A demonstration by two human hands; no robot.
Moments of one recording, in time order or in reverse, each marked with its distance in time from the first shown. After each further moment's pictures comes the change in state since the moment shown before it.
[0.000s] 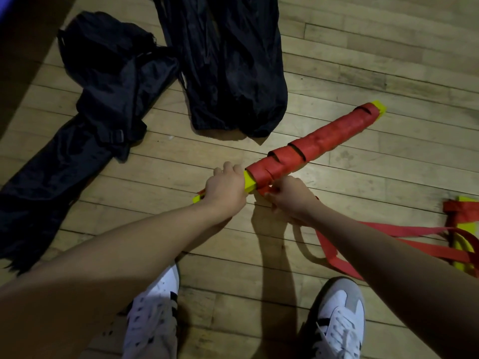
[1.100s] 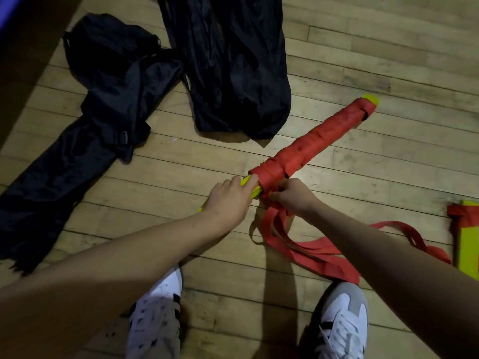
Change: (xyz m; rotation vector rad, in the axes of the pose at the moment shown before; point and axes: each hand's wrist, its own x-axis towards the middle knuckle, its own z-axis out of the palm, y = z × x) left_hand -0.014 -0.007 0.012 0.119 0.051 0.202; right_hand -0.002 -0.010 -0.005 0.296 -0.030 0.080
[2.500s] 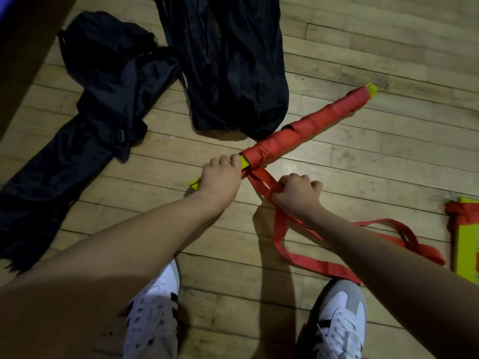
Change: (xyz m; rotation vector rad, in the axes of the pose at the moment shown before) left_hand 0.027 -0.010 -0.009 0.266 0.065 -0.168; right_hand 0.003 0.009 0.003 -0.522 0.231 -0.012
